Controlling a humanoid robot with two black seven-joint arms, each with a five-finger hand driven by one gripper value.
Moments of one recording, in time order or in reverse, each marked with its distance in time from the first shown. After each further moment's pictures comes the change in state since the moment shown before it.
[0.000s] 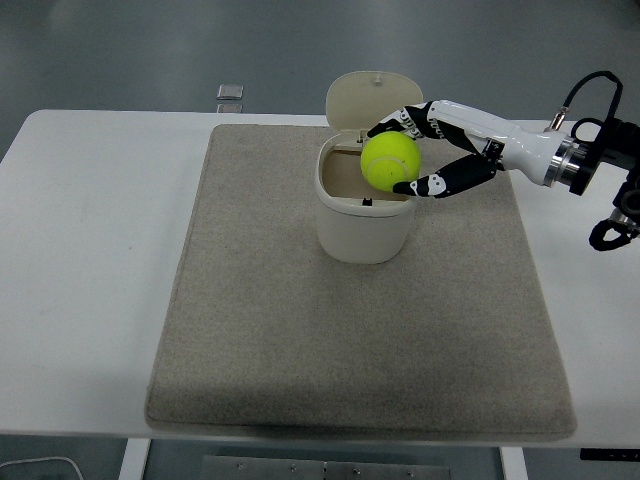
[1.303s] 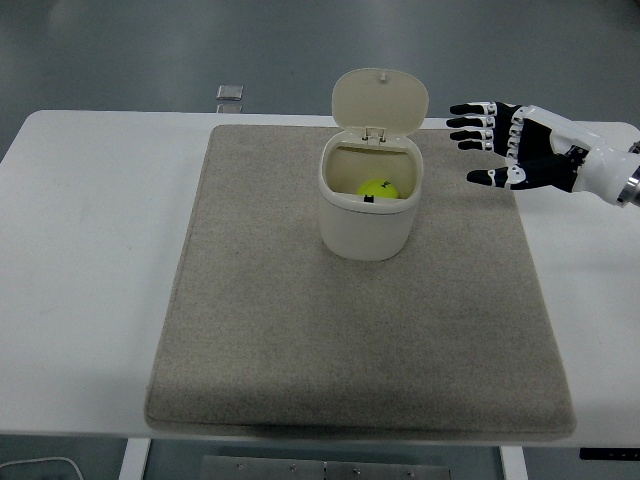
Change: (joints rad) left arm 0.000 0.000 0.000 0.000 0.000 0.000 0.000; right arm -0.117 -0.136 0.021 -0.099 0.515 0.131 -0.034
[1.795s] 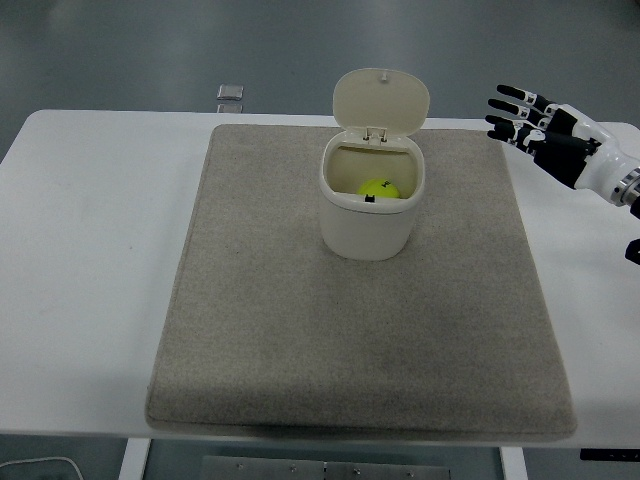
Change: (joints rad) left arm 0.000 0.000 0.000 0.000 0.000 0.000 0.000; right arm -0.001 0.147 0.002 -0.266 0.392 -0.054 -0.108
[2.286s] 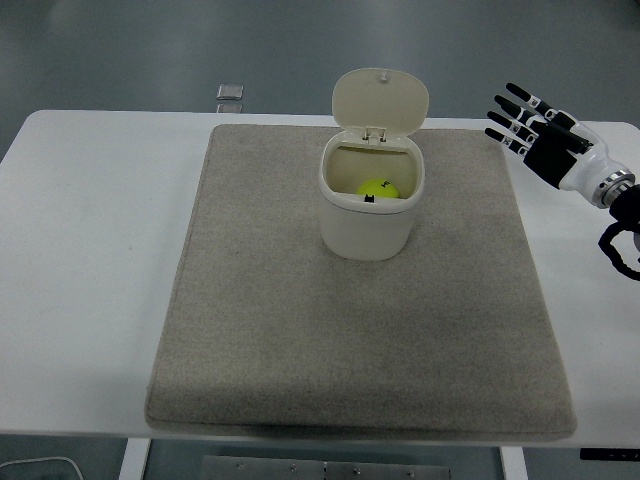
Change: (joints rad) left arm 0.000 0.000 0.000 0.000 0.000 0.000 0.000; right arm 0.002 0.081 0.003 -0.064 0.316 -0.081 -0.069
